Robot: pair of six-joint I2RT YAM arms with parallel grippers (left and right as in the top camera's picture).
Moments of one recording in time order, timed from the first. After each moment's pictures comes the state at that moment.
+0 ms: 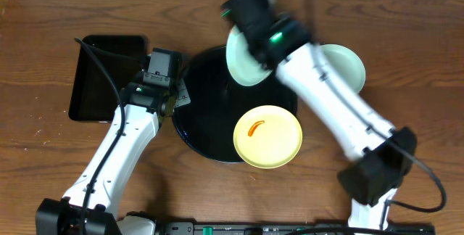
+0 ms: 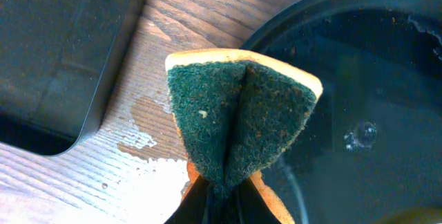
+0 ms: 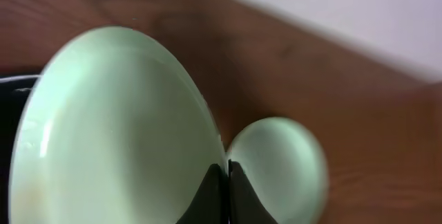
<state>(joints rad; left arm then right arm) -0.23 1.44 1.05 -0.71 -0.19 -0.51 0.58 1.99 2.02 -1.04 0.50 0.20</state>
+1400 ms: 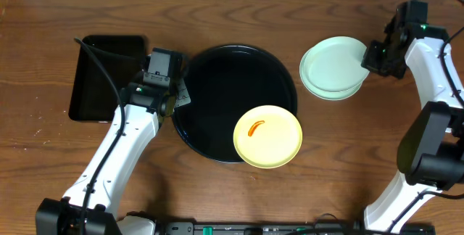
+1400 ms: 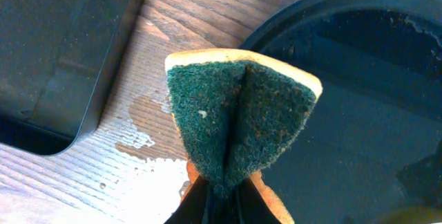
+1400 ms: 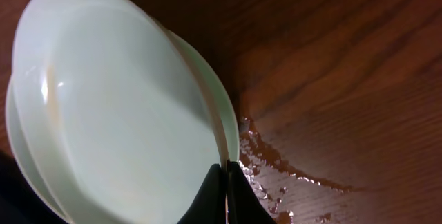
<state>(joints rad) -0.23 1.44 1.05 -0.71 -0.19 -0.52 -0.17 1.99 1.58 -0.89 -0.07 0.27</state>
